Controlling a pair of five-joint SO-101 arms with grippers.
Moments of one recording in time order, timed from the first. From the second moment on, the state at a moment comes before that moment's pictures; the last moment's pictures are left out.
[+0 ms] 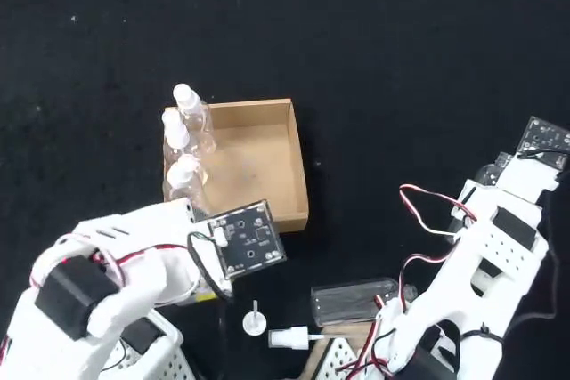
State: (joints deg) left arm 31.6 -64.1 27.0 99.4 -41.4; right arm 41.1 -36.4 59.2 41.2 10.1
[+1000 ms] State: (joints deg) left arm 57.1 -39.9 26.2 100.4 -38.0; right arm 41.1 -36.4 59.2 41.0 10.1
